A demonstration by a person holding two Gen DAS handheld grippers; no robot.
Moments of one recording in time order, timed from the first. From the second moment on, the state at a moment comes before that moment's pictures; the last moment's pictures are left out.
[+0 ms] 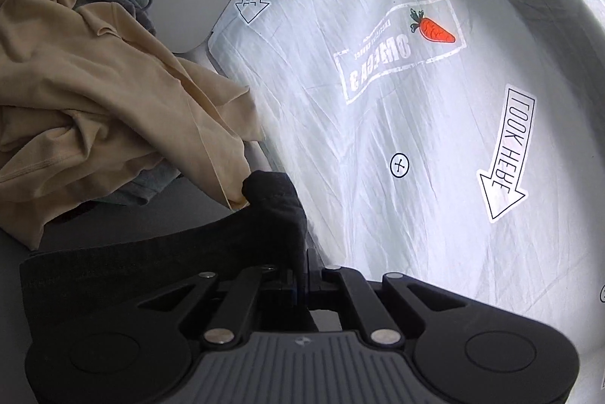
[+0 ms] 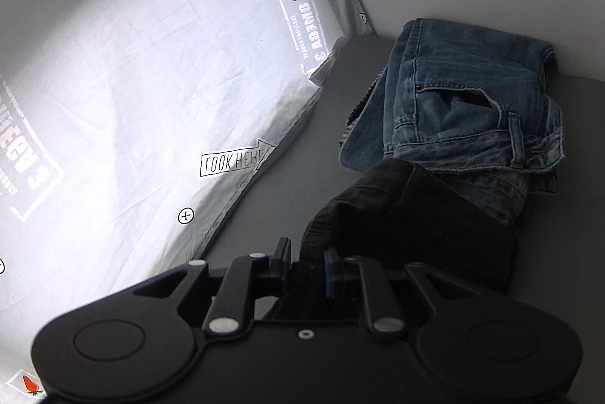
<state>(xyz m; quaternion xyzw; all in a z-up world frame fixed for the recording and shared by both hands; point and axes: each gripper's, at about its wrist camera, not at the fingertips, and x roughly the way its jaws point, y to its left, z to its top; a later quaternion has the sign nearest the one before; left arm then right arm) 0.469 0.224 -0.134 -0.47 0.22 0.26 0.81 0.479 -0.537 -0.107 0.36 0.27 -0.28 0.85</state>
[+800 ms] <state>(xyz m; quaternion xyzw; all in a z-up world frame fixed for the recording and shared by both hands) 0.476 0.167 -0.228 -0.23 0.37 0.19 0.88 0.467 -0.234 -0.126 -0.11 0.33 0.18 0.92</state>
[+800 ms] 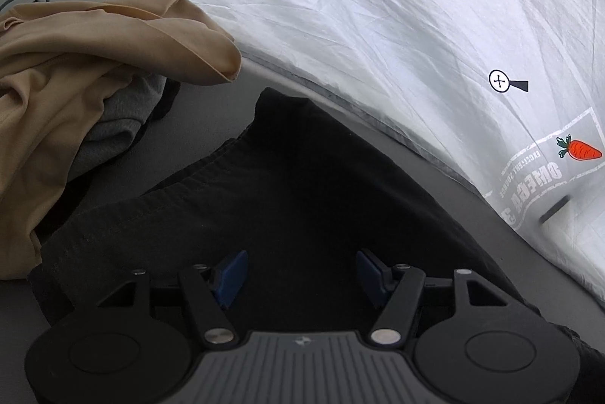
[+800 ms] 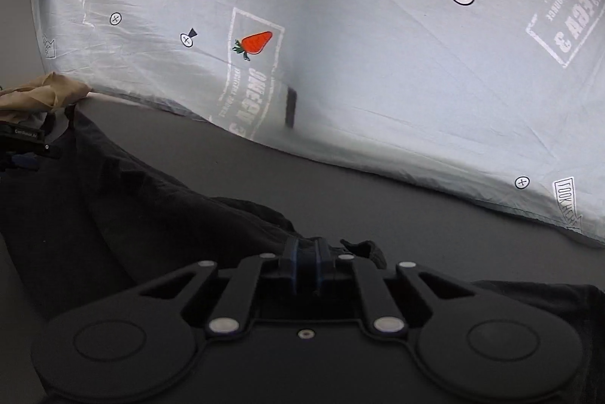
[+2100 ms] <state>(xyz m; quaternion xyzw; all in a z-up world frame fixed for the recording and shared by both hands) 0.455 -0.009 -0.212 -0.08 0.39 0.02 0.92 0.376 -0.355 -0.180 0.02 0.33 -0.12 0.94</state>
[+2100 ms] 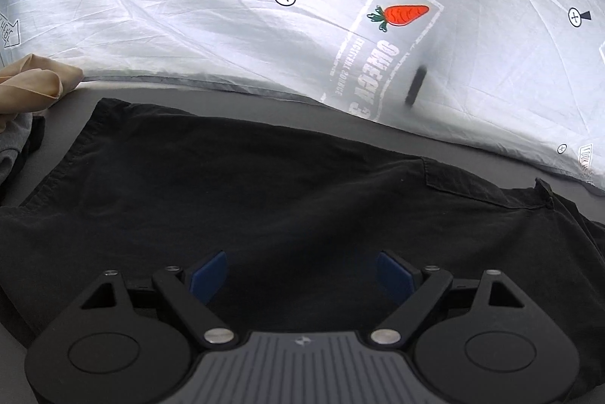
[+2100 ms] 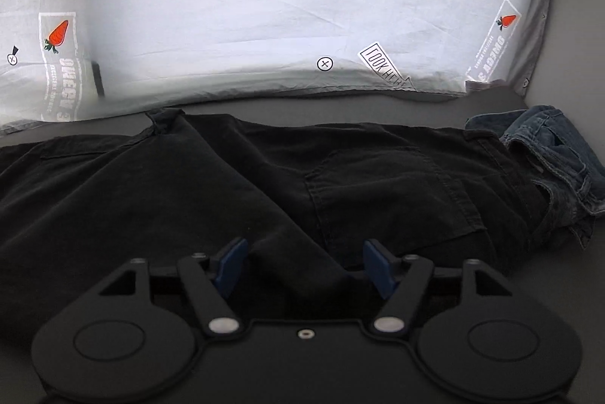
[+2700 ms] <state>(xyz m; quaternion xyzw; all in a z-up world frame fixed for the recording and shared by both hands) 0.484 -0.115 -0.252 0.01 0.46 -0.07 0.89 0.382 -0.560 -0.243 0.32 0.26 -0.29 0.86</state>
